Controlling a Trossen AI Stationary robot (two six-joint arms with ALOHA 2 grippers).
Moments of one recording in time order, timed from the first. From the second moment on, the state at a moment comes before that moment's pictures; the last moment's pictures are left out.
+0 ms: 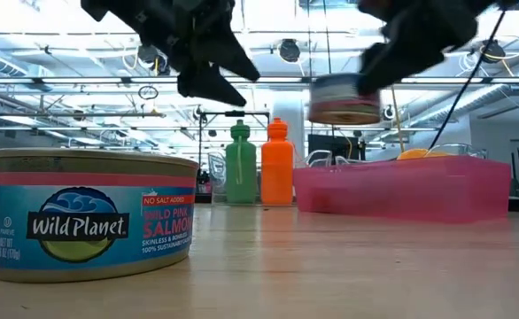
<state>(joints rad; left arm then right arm) -0.13 1.50 0.94 -0.02 -0.21 -0.30 0.27 1.28 0.79 -0.20 0.32 0.10</state>
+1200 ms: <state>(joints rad) -0.13 1.59 0.94 0.03 -0.21 -0.31 0.25 0.95 0.27 -0.15 0.47 0.38</state>
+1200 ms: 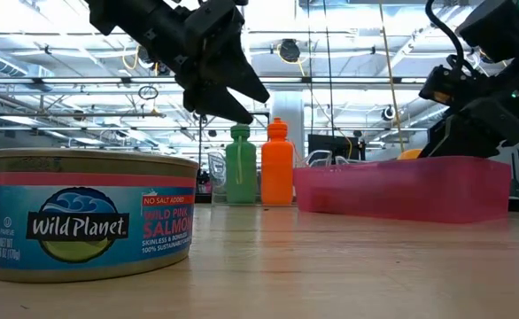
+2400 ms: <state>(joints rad) -0.14 1.59 0.94 0.17 -0.21 -0.26 0.25 0.87 0.27 -0.05 0.43 0.28</state>
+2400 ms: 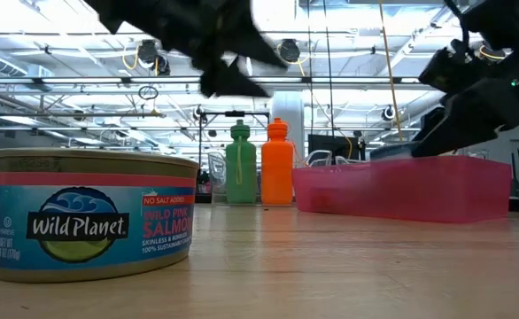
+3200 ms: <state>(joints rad) -0.13 1.92 1.20 0.29 -0.06 -0.13 0.22 0.92 0.27 -0.04 0.39 0.29</state>
